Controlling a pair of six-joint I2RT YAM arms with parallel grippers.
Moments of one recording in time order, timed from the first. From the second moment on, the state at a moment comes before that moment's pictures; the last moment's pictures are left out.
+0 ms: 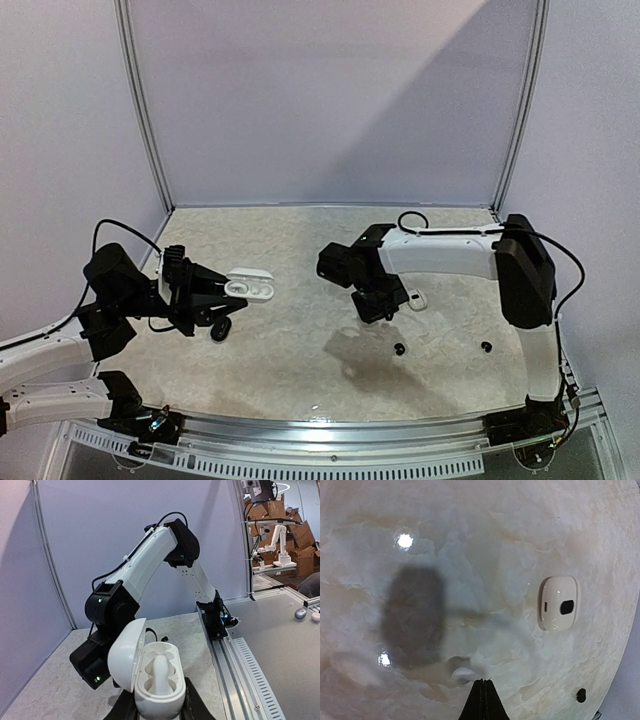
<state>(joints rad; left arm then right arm) -0.70 0.77 0.41 0.50 0.80 0.09 0.99 2.14 1.71 -1.19 0.48 0.72</state>
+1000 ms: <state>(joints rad) -0.70 0.77 0.41 0.50 0.80 0.10 1.05 2.37 2.03 -1.25 0.34 0.67</state>
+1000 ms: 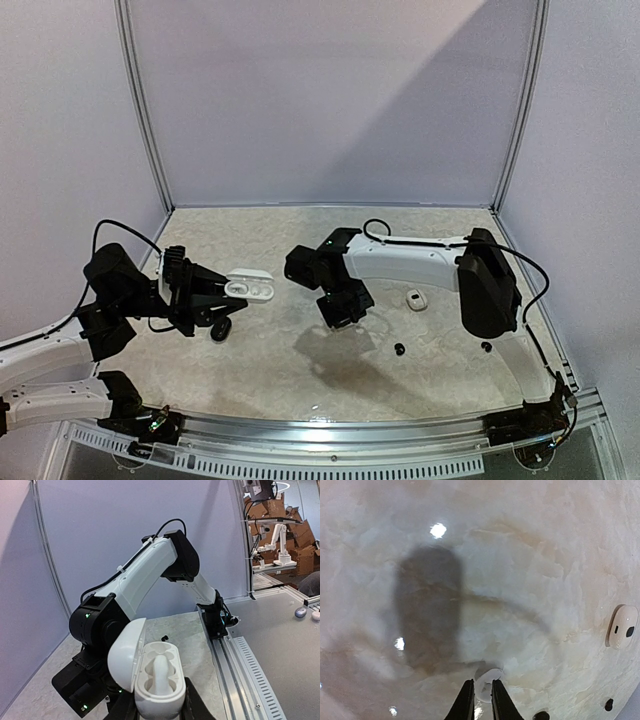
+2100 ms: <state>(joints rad) -0.70 0.77 0.41 0.47 0.79 0.08 0.91 2.28 1.86 -1.00 0.05 0.15</state>
